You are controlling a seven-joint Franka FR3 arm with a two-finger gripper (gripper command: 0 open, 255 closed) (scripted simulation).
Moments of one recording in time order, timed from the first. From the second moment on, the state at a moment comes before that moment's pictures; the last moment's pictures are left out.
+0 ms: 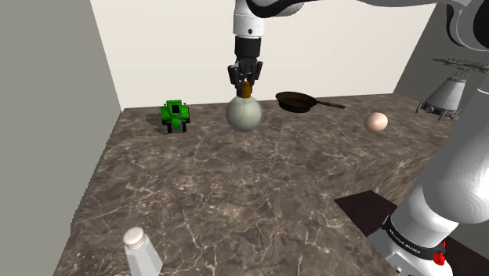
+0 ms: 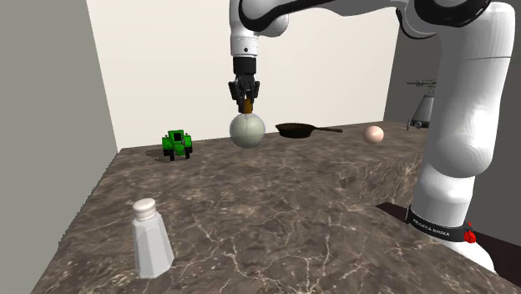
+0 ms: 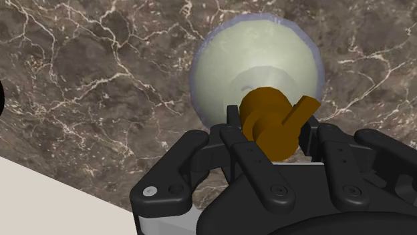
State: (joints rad) arm 0.08 0.05 0.29 -1.68 -0.05 1.74 0.21
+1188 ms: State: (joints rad) arm 0.09 0.12 0.29 -1.35 -0.07 1.48 0.21
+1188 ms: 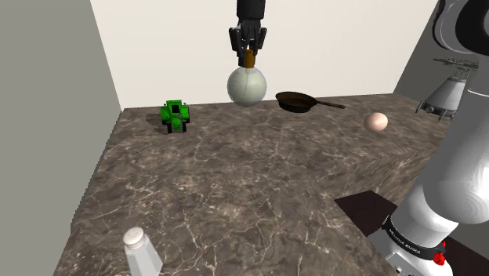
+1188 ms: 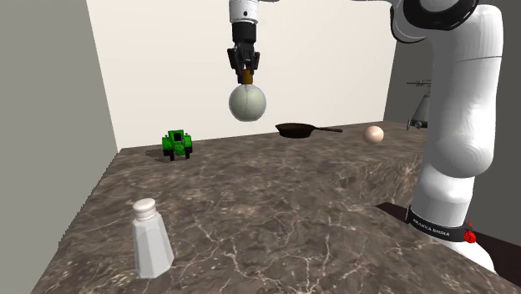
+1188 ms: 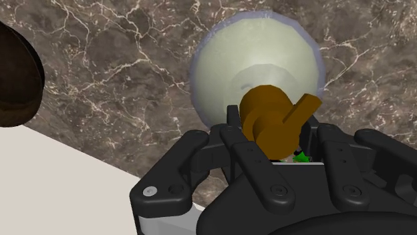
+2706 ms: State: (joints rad) arm 0.04 0.05 0.28 -1.18 -0.05 1.24 0.13
